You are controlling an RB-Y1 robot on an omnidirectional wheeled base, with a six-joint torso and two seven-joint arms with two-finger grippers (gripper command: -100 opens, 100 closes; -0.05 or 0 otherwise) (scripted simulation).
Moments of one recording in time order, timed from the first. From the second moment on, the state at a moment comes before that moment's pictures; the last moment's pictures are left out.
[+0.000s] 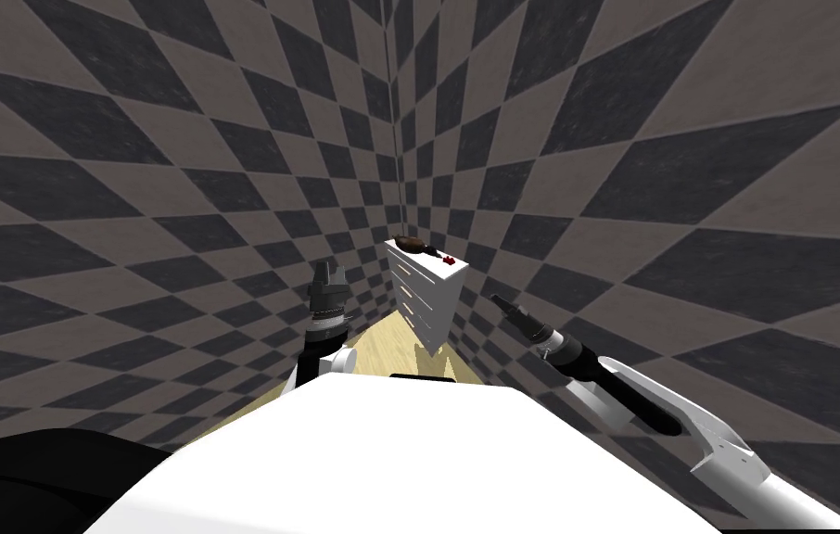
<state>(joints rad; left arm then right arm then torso) 0.48 -0.02 -0.01 -2.24 0.00 -0.62 -0.12 0.52 -1.06 0.09 -2.04 -0.20 -0.69 0.16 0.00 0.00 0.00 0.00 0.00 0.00</state>
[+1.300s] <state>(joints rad) 0.48 -0.02 -0.01 -2.24 0.00 -0.62 -0.12 0.54 -1.45 0.14 -1.92 -0.28 -0.74 0.19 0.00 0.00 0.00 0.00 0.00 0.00</state>
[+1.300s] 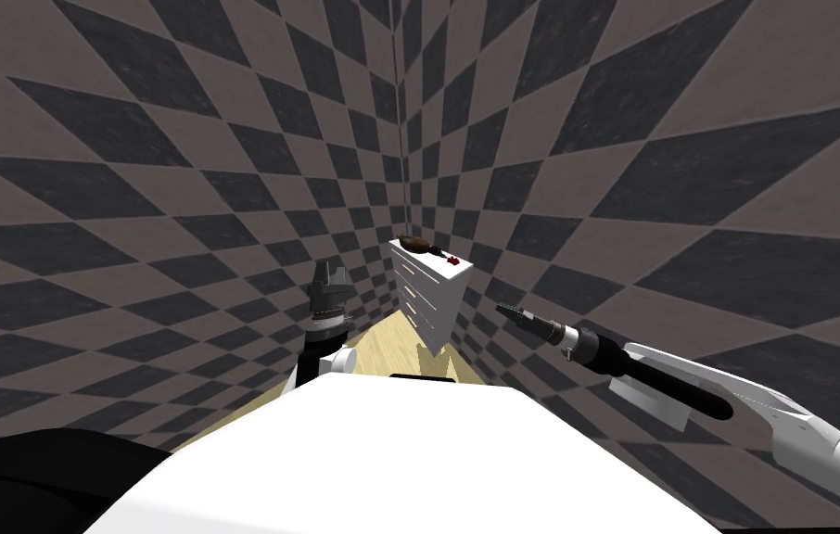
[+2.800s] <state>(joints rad) 0.48 -0.02 -0.01 -2.24 0.00 -0.62 -0.12 0.59 -1.89 0.22 -1.77 -0.37 -0.81 0.23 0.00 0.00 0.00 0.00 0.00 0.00</state>
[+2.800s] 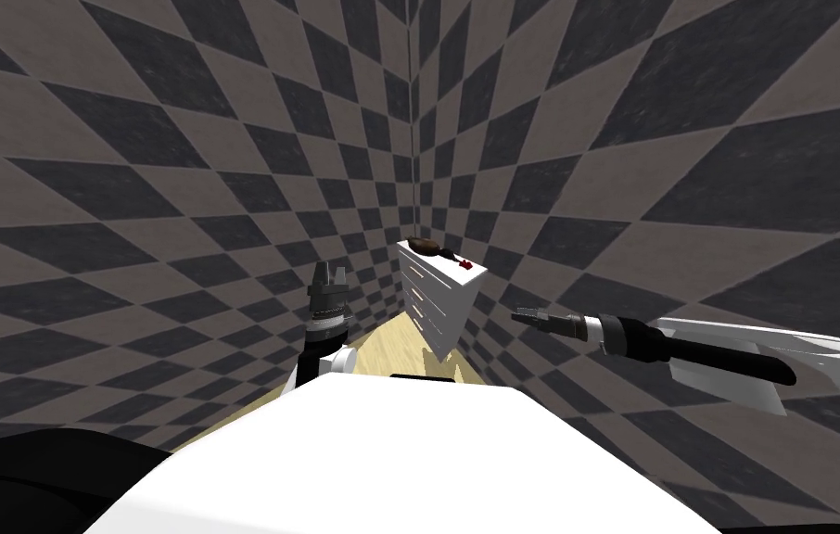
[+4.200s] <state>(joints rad) 0.48 -0.02 -0.01 -2.24 0.00 -0.62 -0.12 0.67 -2.31 0.33 -1.61 -0.45 -0.86 0.25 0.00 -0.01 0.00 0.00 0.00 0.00</state>
